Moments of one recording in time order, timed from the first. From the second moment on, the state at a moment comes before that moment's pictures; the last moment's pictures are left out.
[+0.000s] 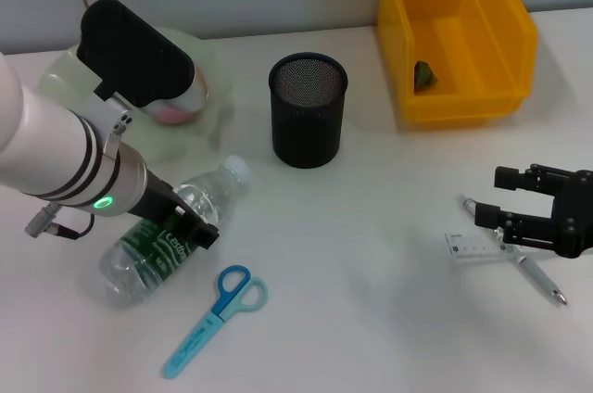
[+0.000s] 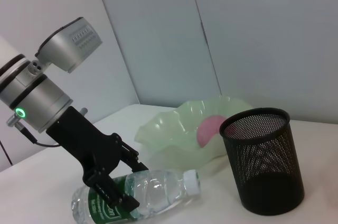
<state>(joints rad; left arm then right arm) -0.56 -2.07 1.75 1.37 2.71 1.28 -2.79 0.16 2.07 -0.79 -0.94 -1.76 -1.61 1.48</state>
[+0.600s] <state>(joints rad) -0.59 -2.08 1.76 1.38 2.71 1.26 -2.79 0.16 2.07 -0.79 -0.94 -1.76 -1.61 1.49</state>
